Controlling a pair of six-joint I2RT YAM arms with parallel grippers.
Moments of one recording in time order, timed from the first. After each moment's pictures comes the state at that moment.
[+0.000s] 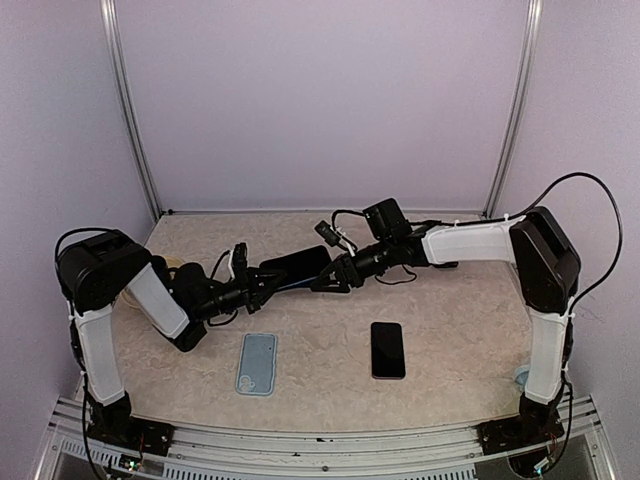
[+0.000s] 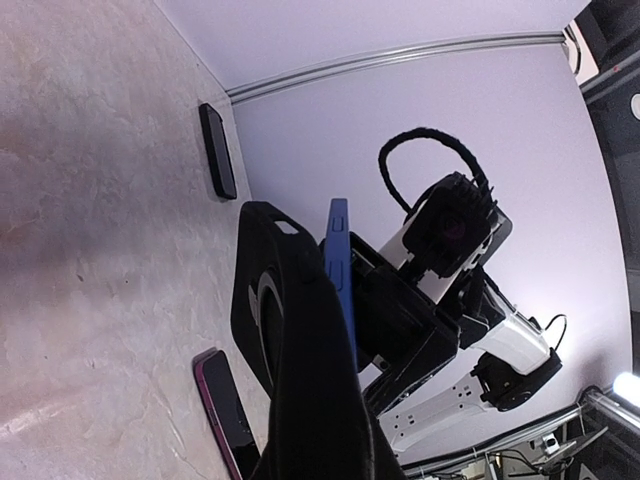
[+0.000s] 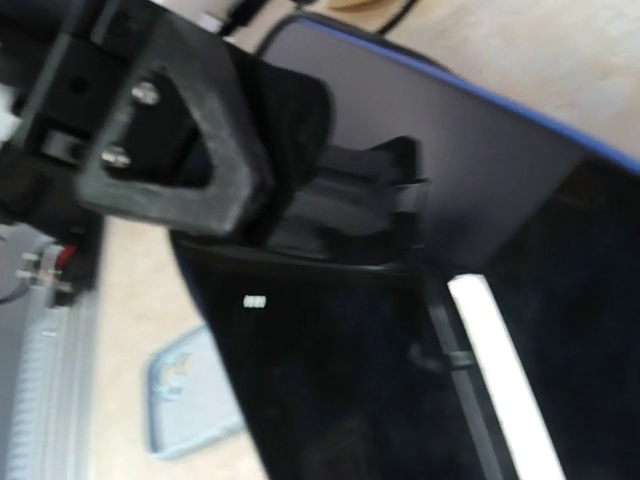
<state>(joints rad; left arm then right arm) -0.56 1.96 0.56 1.52 0.56 -1.35 0.68 2.01 1.40 -0.09 -0.89 0.06</state>
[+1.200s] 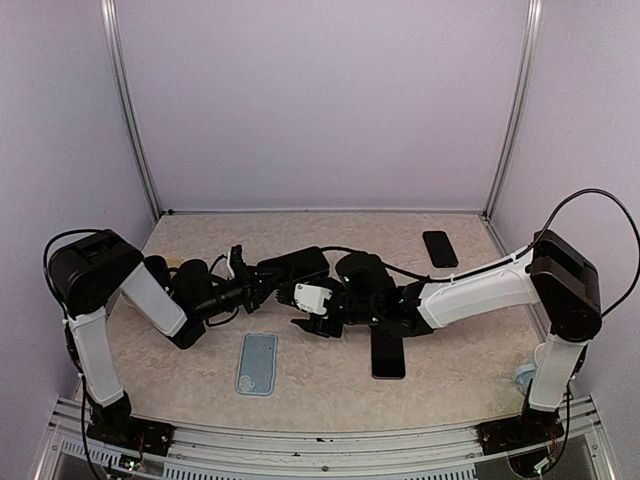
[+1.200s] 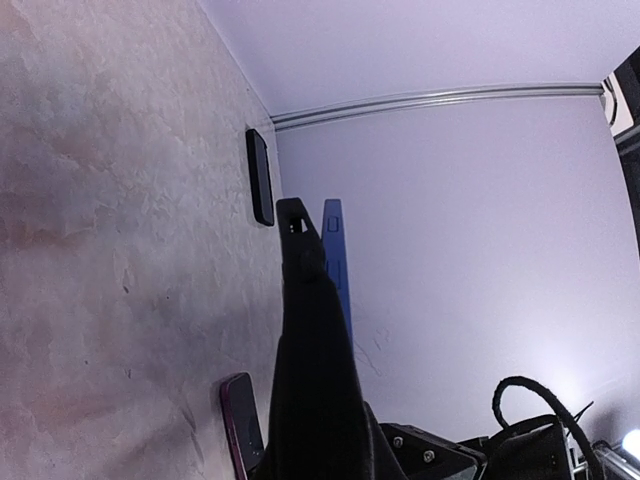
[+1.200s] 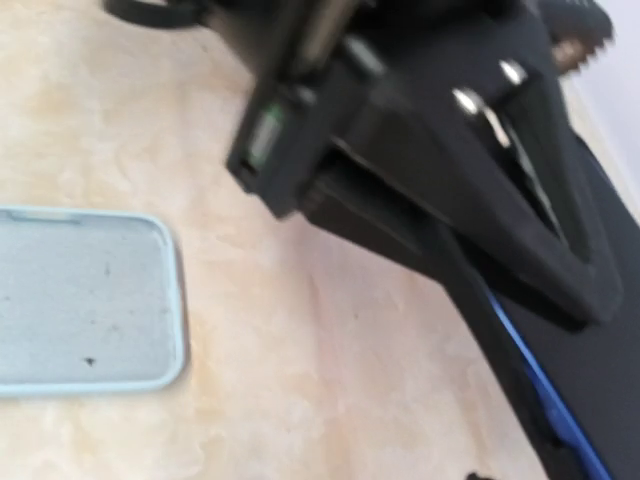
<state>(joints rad) -0.57 1.91 0.56 1.36 0.44 -1.36 1.03 1.84 1.07 0.31 -0.04 -0.57</state>
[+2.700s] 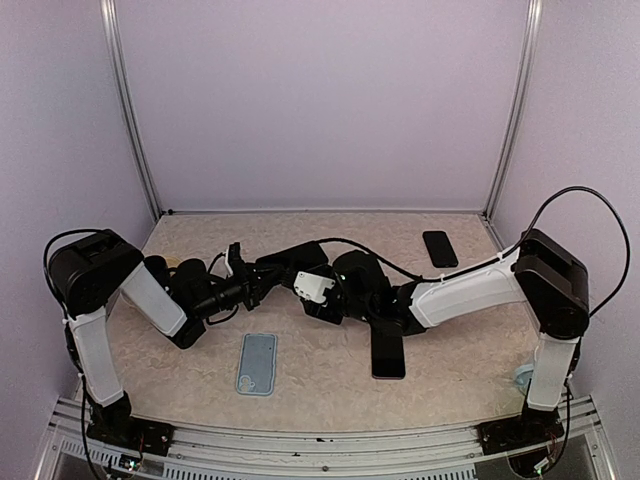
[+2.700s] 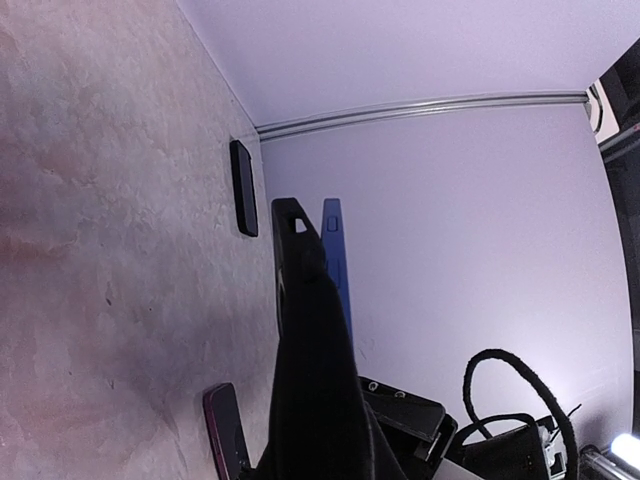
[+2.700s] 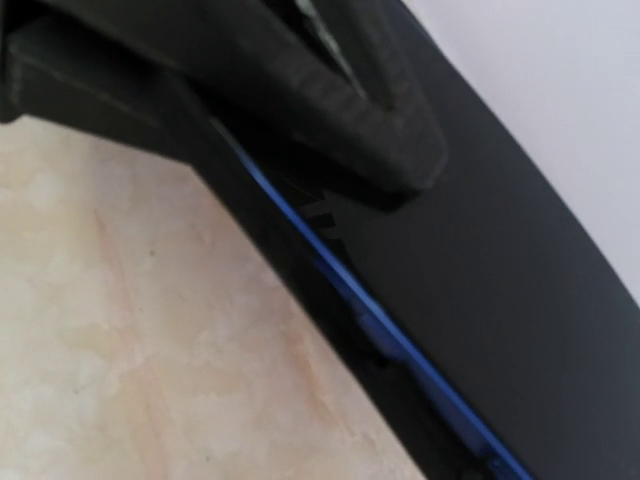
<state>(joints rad) -0.57 1.91 0.56 1.40 0.43 -1.39 1.02 1.90 1.09 0.39 0.24 -0.61</state>
